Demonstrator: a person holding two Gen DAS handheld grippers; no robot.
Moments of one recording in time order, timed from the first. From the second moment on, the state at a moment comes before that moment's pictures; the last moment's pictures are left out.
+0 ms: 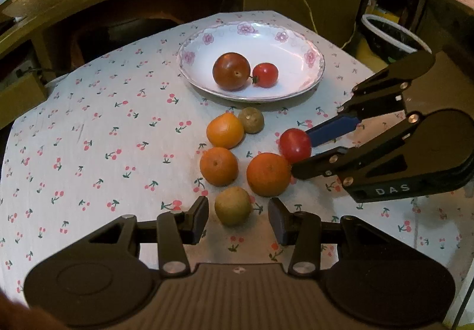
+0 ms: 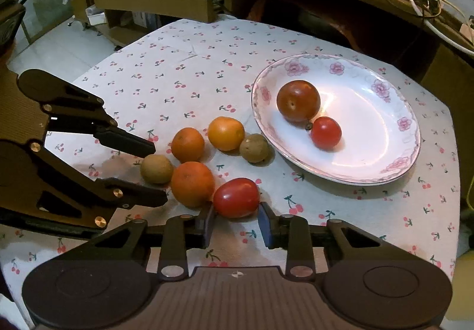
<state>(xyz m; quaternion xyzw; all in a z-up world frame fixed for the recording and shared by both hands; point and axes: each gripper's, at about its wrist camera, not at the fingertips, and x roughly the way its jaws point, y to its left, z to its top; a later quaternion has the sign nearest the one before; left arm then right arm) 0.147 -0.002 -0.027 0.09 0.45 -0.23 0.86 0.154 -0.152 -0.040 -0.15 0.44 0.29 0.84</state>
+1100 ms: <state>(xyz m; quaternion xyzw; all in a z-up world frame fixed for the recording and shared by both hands) 0.148 0.000 -0.032 0.11 0.45 -0.23 0.86 0.151 -0.161 -0.038 -0.15 0.45 0.29 0.83</state>
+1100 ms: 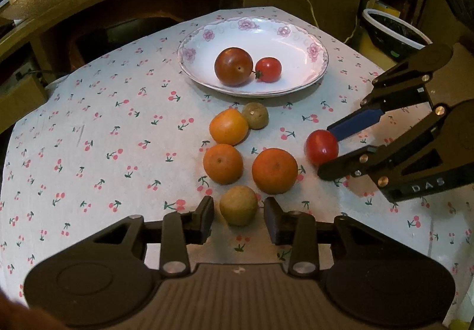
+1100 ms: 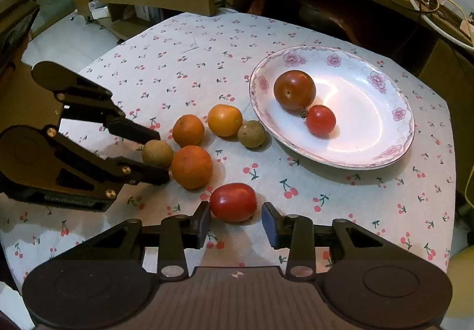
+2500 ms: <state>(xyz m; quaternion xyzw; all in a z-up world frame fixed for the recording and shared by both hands) 0.150 -0.003 -0.011 0.09 0.44 -0.22 0.87 0.154 -0.163 -0.022 -0.12 0.43 0.26 0.85</state>
